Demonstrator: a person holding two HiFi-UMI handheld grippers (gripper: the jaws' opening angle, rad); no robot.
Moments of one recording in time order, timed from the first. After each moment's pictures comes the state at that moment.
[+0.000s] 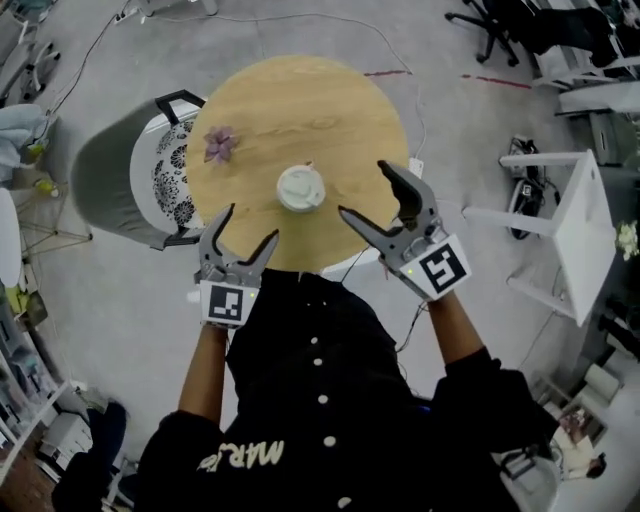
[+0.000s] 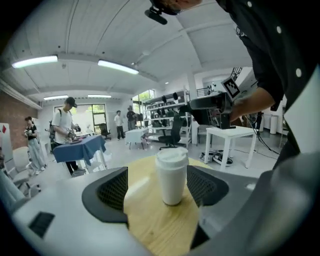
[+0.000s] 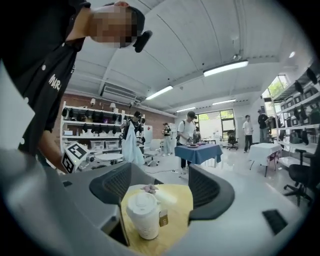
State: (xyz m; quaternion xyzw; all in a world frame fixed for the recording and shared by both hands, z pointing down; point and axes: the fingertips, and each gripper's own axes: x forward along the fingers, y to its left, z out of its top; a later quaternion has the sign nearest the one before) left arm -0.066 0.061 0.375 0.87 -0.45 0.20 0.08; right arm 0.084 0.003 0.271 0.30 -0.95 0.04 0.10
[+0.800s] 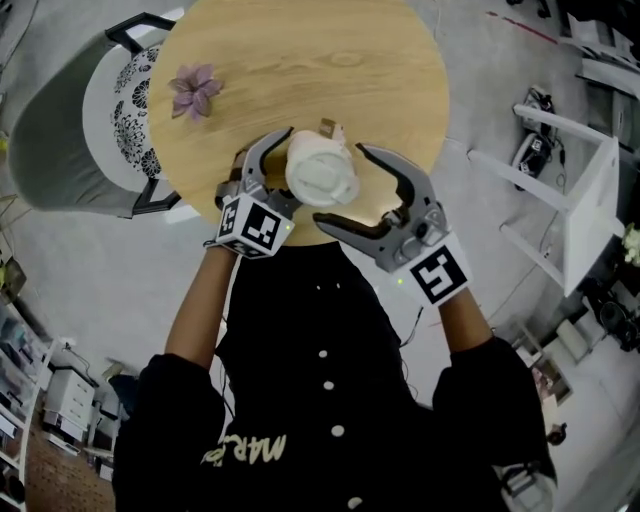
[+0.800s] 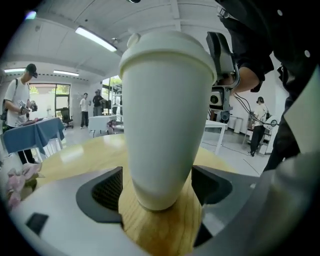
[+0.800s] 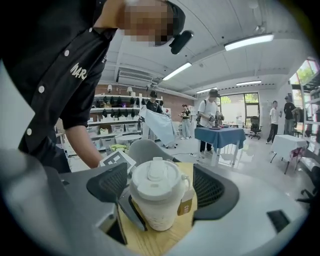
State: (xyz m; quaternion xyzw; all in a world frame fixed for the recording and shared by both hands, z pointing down) left arm 0.022 -0.001 0.540 0.94 -0.25 0.23 0.09; right arm 0.004 -0.001 0.386 0.17 -0.97 0.03 0.17
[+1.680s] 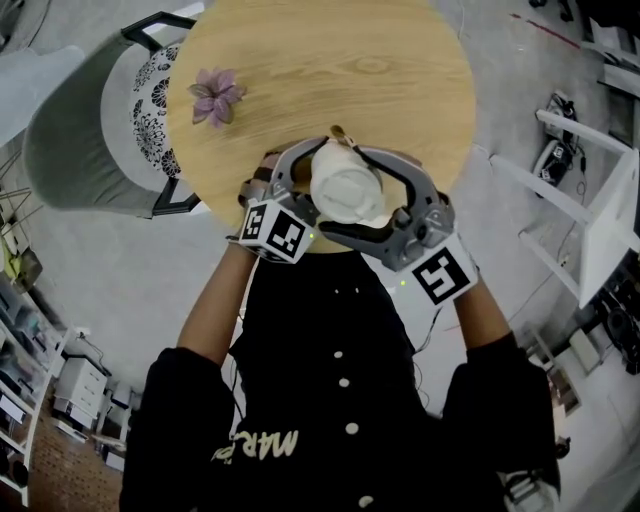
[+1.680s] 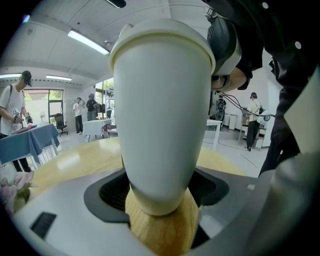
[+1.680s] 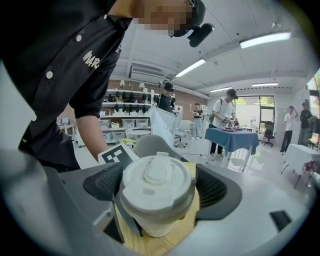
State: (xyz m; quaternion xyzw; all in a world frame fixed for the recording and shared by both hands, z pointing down) left arm 0.031 -0.003 0.549 0.95 -0.22 0.22 0.06; right arm -0.023 -0.005 0.411 0.11 -0.98 -0.01 0.19
